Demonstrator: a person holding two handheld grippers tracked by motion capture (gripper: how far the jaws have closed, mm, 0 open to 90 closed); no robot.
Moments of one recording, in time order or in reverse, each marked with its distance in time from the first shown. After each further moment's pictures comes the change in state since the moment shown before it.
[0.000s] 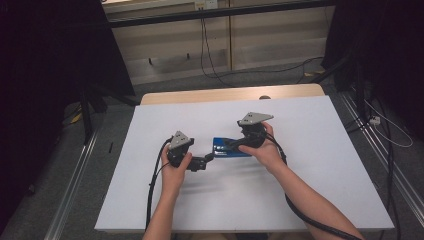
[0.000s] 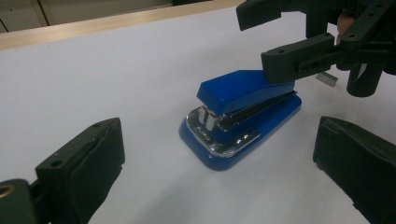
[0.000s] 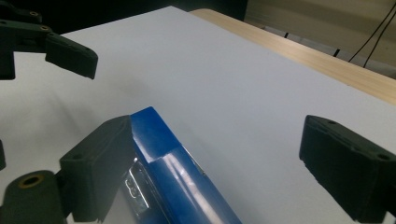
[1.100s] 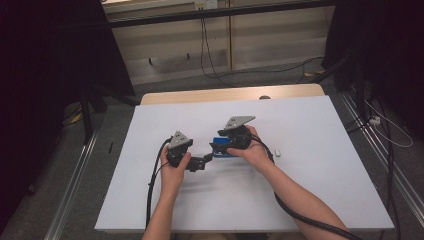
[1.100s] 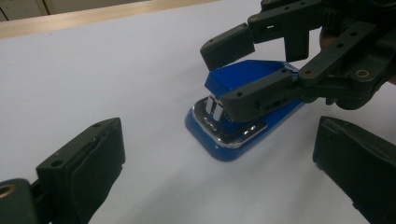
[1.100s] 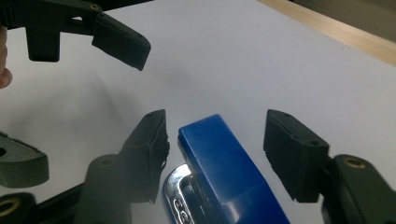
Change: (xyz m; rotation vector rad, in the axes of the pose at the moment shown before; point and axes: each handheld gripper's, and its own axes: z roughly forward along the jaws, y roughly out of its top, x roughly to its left) left arm 0.004 -0.002 0.000 0.030 0.007 -0.007; right arm 0.019 0.003 0.034 0.071 0.150 -0.056
